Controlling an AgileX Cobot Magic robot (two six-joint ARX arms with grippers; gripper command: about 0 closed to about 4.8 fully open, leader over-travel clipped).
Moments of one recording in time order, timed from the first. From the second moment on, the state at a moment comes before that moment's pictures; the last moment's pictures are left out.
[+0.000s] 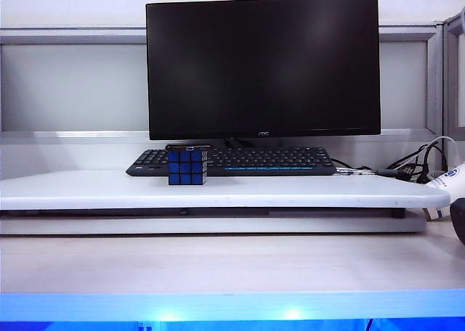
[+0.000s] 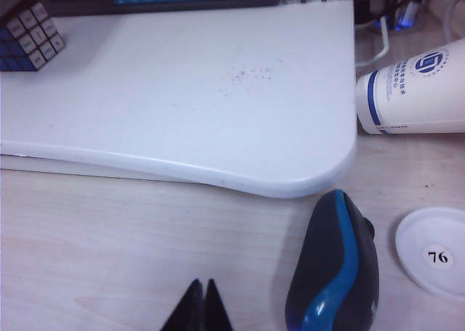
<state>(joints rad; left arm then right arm) -0.09 0.00 0.04 -0.25 0.11 0.12 0.04 0.51 0.10 0.14 -0.25 0.10</state>
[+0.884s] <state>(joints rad) -0.09 0.00 0.01 -0.15 -0.15 0.07 0.04 0.38 0.01 0.03 -0.20 0.00</state>
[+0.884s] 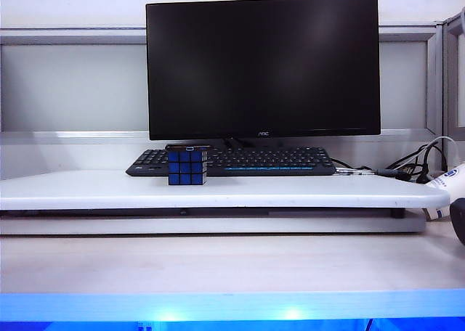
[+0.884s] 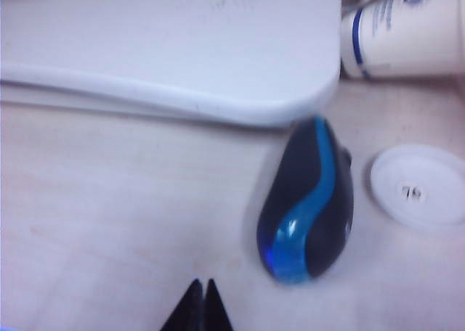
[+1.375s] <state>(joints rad) -0.09 0.00 0.01 -0.15 -0.15 0.07 0.04 0.01 0.01 -0.15 -0.20 0.00</state>
